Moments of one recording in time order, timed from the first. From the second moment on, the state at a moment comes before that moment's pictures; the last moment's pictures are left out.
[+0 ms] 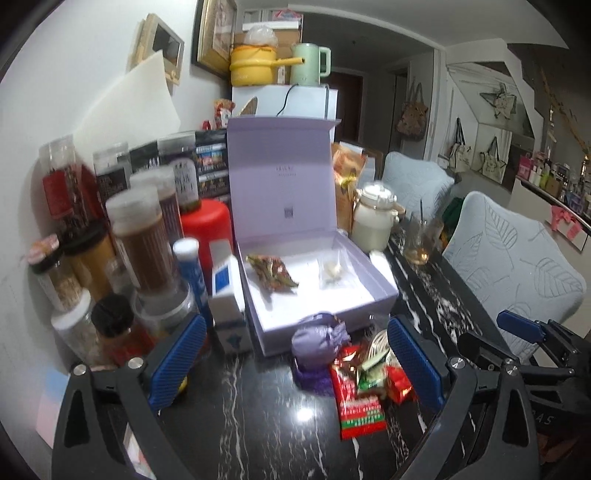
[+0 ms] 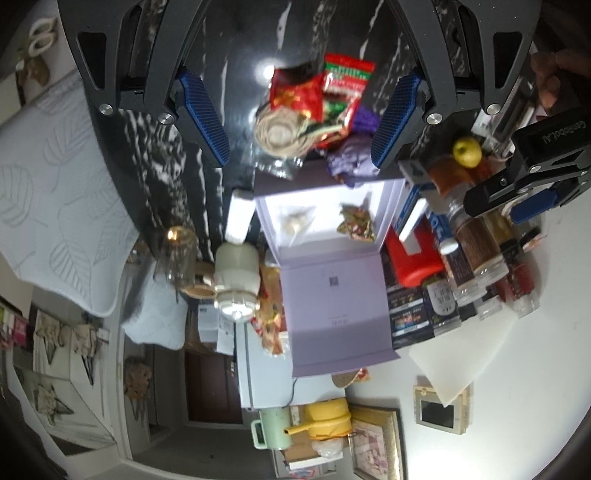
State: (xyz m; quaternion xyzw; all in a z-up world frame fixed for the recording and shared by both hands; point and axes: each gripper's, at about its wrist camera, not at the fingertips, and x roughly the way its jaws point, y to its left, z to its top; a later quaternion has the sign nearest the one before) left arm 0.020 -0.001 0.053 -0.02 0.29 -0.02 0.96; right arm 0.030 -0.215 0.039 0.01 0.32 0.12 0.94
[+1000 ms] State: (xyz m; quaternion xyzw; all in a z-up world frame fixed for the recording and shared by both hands) left arm 0.042 -0.037 -0.023 -0.04 0.38 -0.04 0.92; right arm 0.028 -0.253 -0.063 0.04 0.42 0.11 0.90
